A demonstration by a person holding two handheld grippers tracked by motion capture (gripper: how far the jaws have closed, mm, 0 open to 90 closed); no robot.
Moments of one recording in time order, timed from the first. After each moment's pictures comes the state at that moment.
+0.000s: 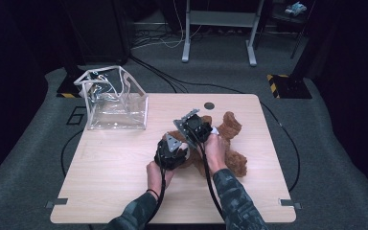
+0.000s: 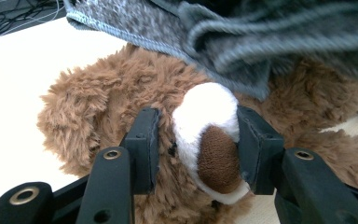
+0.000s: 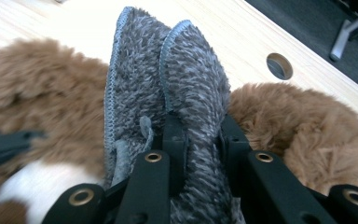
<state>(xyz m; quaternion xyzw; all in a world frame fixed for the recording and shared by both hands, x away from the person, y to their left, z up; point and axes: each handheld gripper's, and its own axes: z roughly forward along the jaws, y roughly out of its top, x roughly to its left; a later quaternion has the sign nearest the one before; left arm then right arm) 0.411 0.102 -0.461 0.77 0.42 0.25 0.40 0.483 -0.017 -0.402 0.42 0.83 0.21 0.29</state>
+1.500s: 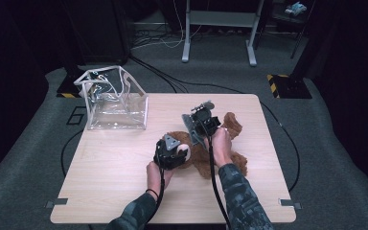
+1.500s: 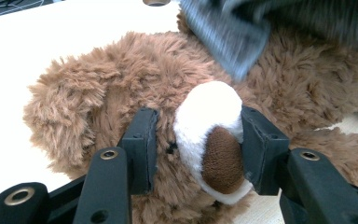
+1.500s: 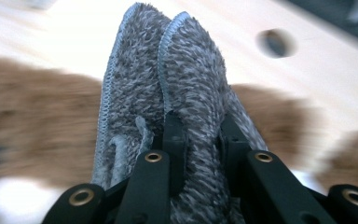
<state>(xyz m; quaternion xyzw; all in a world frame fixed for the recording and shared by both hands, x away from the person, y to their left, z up) 0.416 0.107 -0.466 0.77 0.43 0.22 0.41 0.503 -0.045 -0.392 0.47 0.82 0.21 0.26</state>
